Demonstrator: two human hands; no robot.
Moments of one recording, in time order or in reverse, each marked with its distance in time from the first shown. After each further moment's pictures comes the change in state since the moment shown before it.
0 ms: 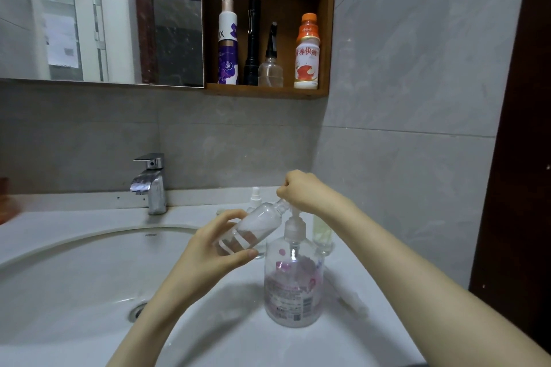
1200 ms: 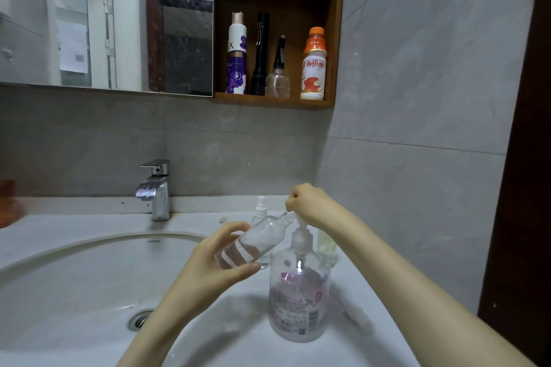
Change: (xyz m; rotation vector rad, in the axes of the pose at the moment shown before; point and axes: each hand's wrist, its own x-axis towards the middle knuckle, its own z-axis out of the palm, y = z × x) left_hand -0.004 0.000 -0.003 -0.053 -0.014 0.022; right_hand -0.001 0.001 0.002 0.053 -0.024 0.045
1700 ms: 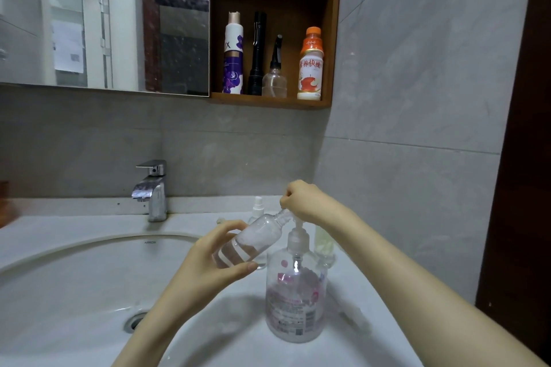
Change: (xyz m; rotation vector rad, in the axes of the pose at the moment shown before) left_hand -0.001 0.001 0.001 -0.011 0.004 0.010; right_hand 0.002 0.000 -0.003 -0.024 0.016 -0.032
